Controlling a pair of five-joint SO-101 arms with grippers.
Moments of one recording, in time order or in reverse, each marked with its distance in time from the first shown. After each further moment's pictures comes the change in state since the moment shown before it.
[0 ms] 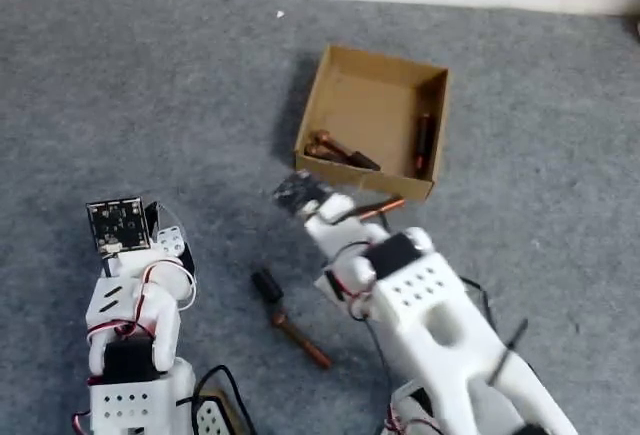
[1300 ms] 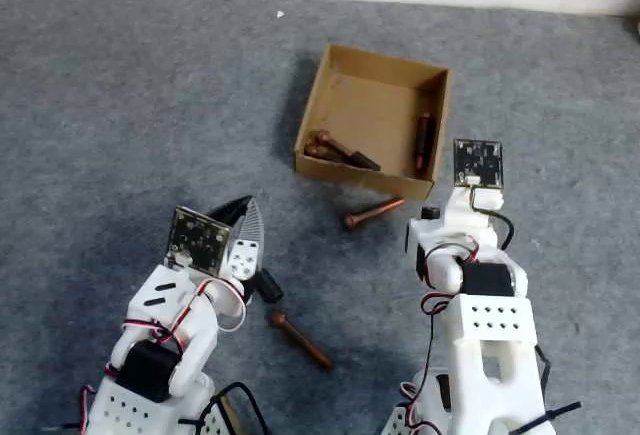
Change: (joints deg) left arm 27.3 0.1 -7.5 0.0 -4.3; right arm 30.6 -13.8 13.9 -18.1 -20.1
